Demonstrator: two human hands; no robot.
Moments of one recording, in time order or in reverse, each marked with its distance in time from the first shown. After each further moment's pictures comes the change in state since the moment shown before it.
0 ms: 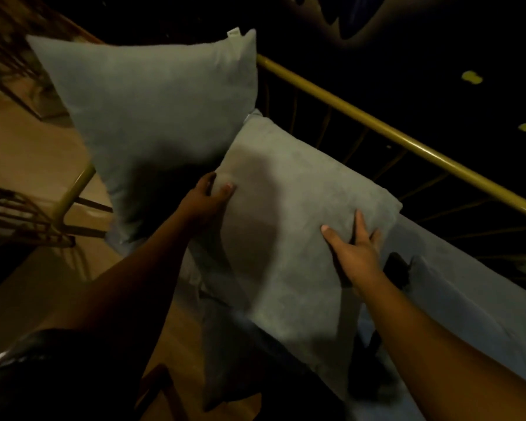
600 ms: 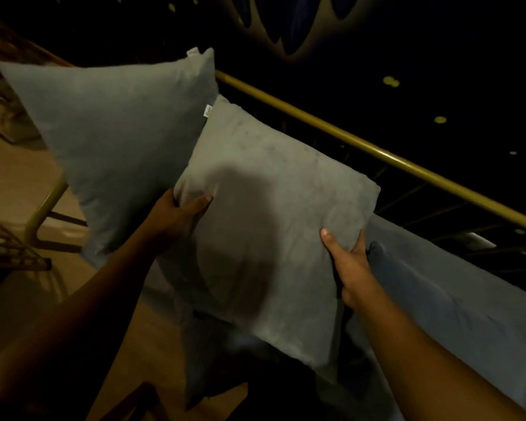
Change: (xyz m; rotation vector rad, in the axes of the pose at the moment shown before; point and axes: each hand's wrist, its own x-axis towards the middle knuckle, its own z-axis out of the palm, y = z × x) left_hand -0.082 0.035 0.002 -0.220 0.080 0.061; right_hand -0.042 0.038 -0.055 0.677 -0.009 -0.037
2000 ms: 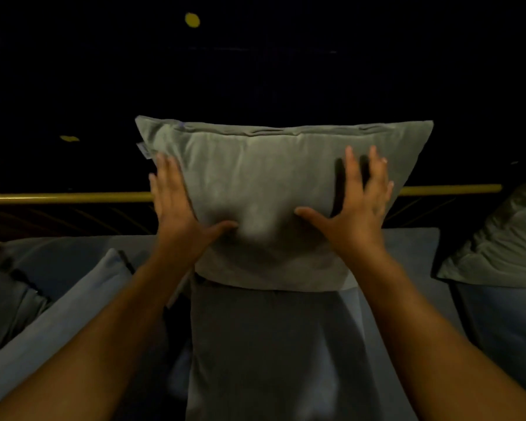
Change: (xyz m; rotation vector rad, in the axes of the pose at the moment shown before) left_hand -0.161 0.176 0.429 0.477 -0.180 0.972; right_hand 0.013 -0.100 -0.408 -0.849 0.703 -0.624
